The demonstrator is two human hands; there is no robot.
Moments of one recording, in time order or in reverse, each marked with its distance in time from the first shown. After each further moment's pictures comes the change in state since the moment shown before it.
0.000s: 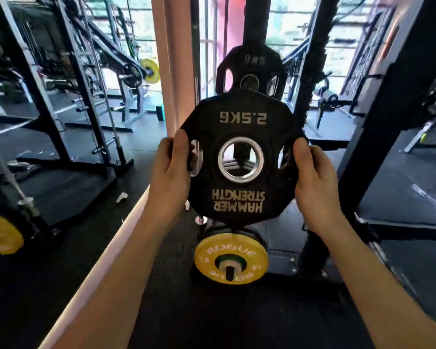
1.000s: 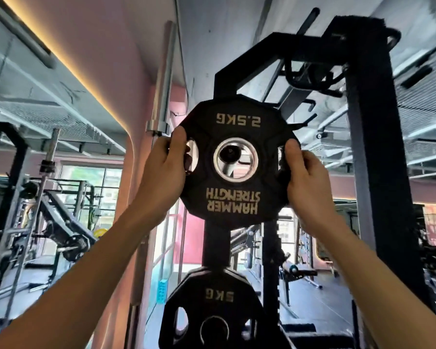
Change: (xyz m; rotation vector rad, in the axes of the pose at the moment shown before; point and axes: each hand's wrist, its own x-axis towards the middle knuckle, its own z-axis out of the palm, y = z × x) left_hand 0.385 0.179 0.177 -0.157 -0.049 0.686; right_hand 0.413 -0.156 0.041 -0.008 0.215 -0.623
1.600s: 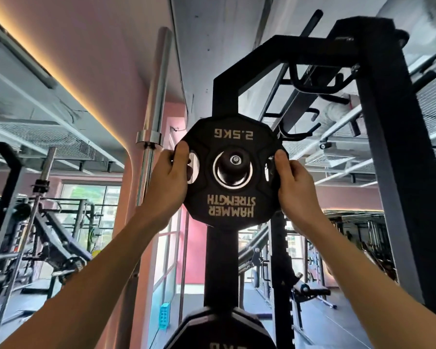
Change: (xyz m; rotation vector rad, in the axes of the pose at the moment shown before) left_hand 0.072 -0.082 0.035 0.009 -0.022 0.003; right_hand 0.082 0.089 0.043 -0.088 0.006 -0.025
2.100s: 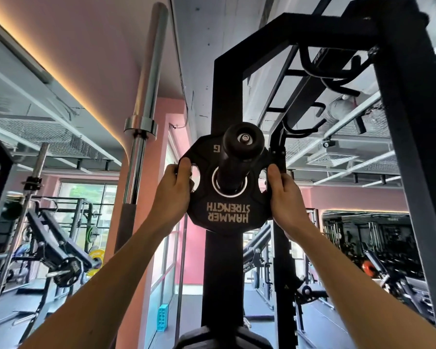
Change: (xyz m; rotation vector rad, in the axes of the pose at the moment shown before) left_hand 0.028 -0.089 0.028 0.044 -0.043 -0.098; right_hand 0.035 0.093 0.042 -0.019 -0.066 0.087
